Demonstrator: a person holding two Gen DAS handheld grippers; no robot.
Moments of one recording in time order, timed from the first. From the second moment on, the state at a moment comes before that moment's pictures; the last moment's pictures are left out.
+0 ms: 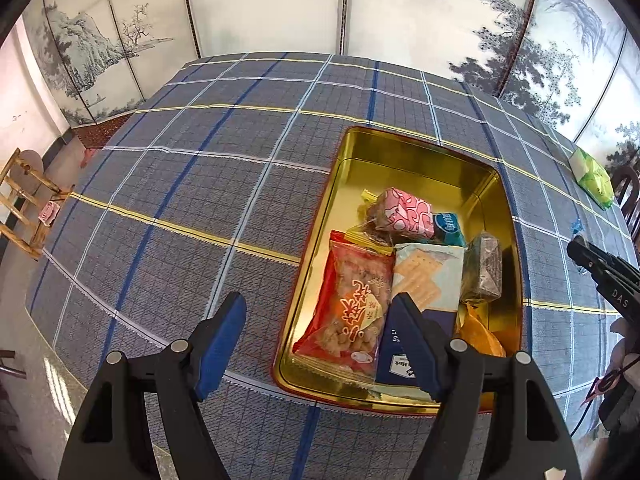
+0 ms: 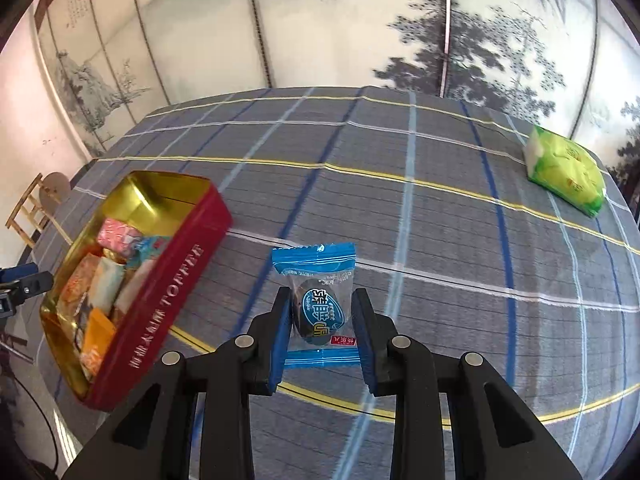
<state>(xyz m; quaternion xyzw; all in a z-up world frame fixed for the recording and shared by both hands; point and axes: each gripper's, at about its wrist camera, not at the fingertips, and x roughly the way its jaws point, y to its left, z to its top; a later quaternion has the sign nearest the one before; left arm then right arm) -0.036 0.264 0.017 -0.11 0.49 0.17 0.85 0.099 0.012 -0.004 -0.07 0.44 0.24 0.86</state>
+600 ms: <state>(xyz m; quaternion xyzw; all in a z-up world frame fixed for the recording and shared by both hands) -0.072 0.306 0.012 -0.13 0.50 0.21 0.83 0.070 0.156 -0.006 -0.10 0.44 0.34 0.83</state>
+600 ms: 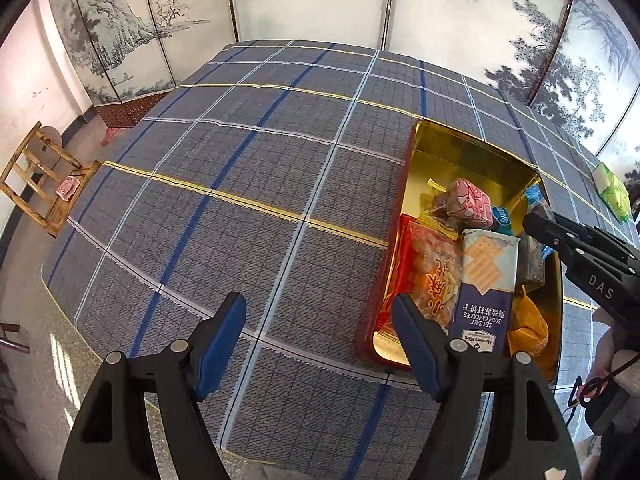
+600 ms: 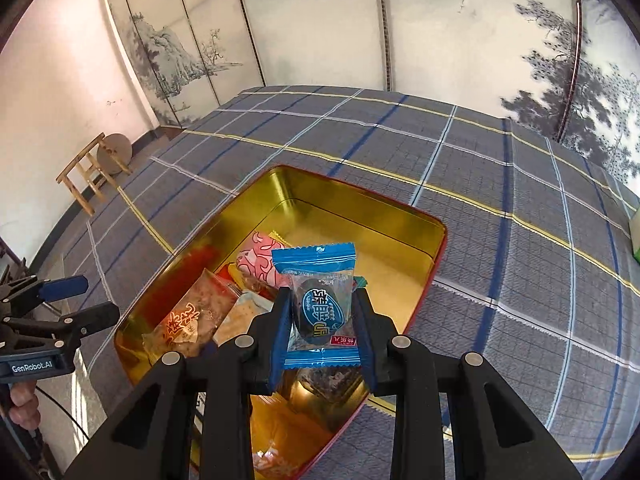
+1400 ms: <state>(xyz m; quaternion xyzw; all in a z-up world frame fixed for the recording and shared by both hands) -0.076 0.300 0.013 -0.10 0.51 0.21 0.83 0.072 0.172 -0.017 -0.11 0.45 0.33 0.82</state>
